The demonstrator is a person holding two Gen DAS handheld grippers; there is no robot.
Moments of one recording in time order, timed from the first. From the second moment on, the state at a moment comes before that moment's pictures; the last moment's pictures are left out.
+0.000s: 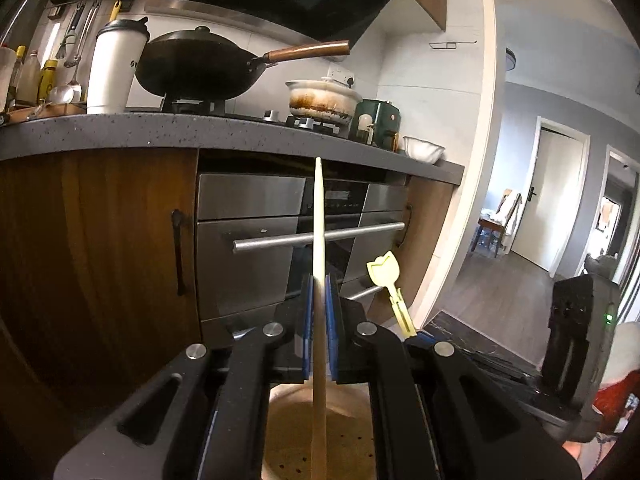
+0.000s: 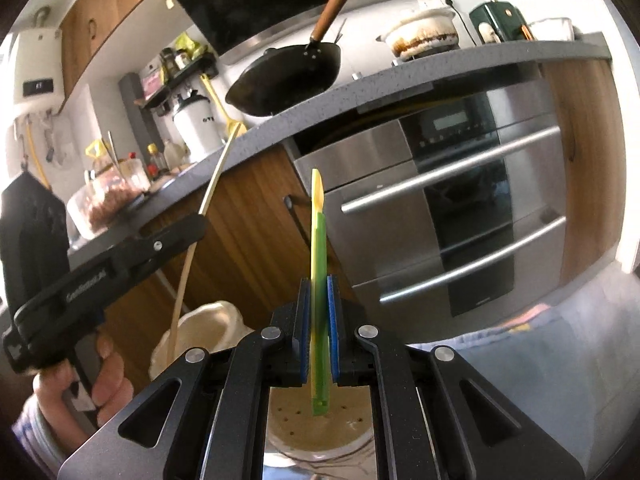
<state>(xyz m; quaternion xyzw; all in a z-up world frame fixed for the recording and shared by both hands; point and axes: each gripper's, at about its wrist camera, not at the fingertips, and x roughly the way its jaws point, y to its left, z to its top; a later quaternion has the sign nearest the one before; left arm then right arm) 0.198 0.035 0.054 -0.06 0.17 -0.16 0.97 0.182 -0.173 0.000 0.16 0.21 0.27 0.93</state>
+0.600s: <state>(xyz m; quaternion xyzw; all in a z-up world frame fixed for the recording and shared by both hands) 0.154 0.038 0.029 -0.02 0.20 -0.16 0.97 0.157 -0.173 -0.017 0.11 0.22 0.25 0.94</state>
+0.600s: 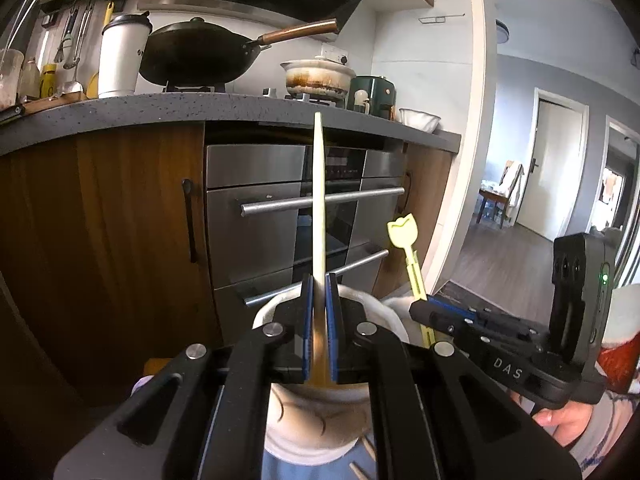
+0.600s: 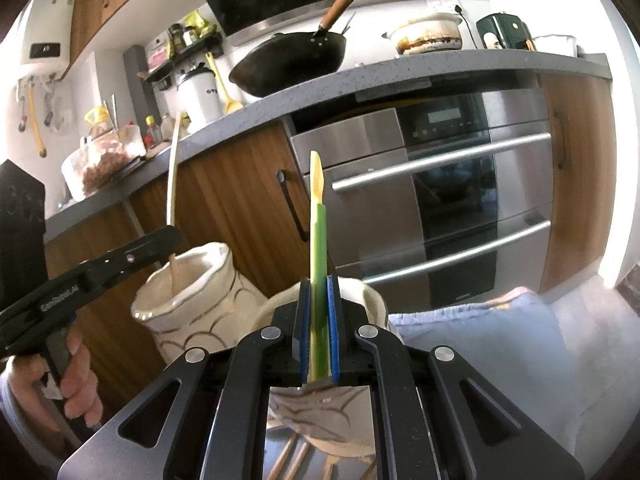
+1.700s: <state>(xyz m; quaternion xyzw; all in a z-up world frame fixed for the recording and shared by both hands) 0.080 0.044 0.050 0.01 0.17 -0.13 0.98 0.083 -0.227 0.022 0.05 0.18 0.13 0.97</state>
